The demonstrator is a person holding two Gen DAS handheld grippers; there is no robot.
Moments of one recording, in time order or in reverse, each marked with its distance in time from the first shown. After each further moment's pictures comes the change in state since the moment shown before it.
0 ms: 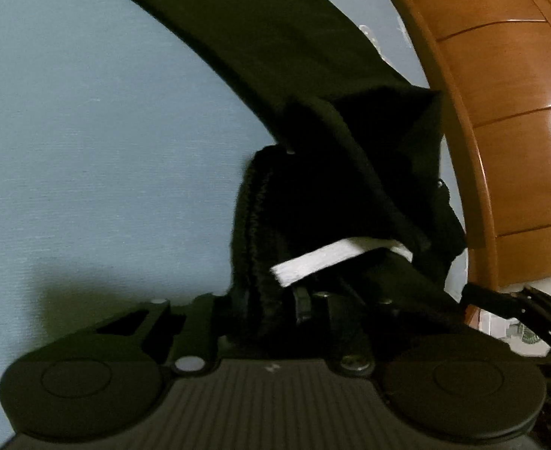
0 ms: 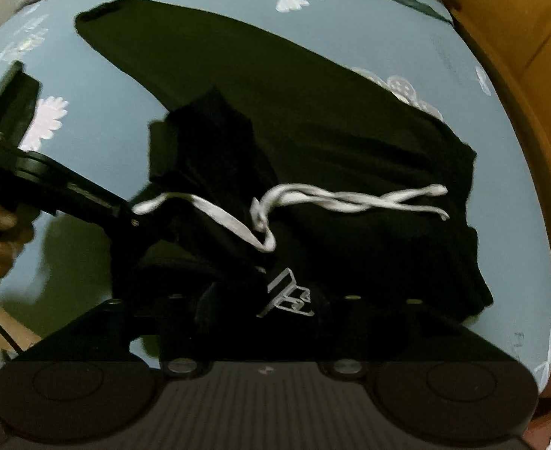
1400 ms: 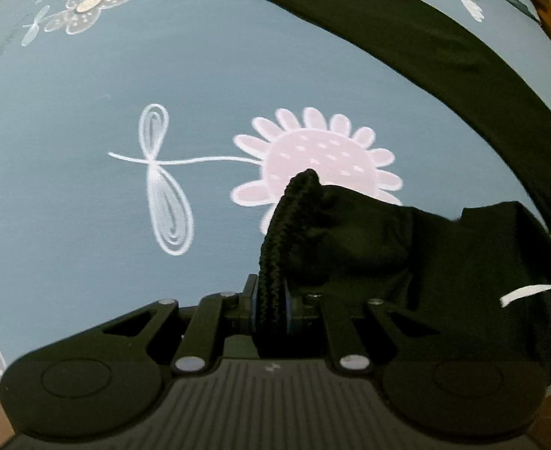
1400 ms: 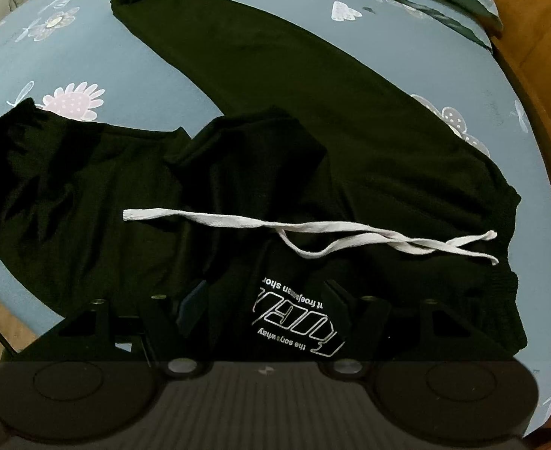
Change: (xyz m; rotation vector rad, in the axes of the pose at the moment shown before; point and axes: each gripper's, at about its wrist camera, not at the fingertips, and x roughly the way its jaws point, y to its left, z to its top) left arm -0.236 0.145 -0.009 -0.109 -0.141 0.684; right arm 0.021 0.056 0.027 -0.075 0.023 0.000
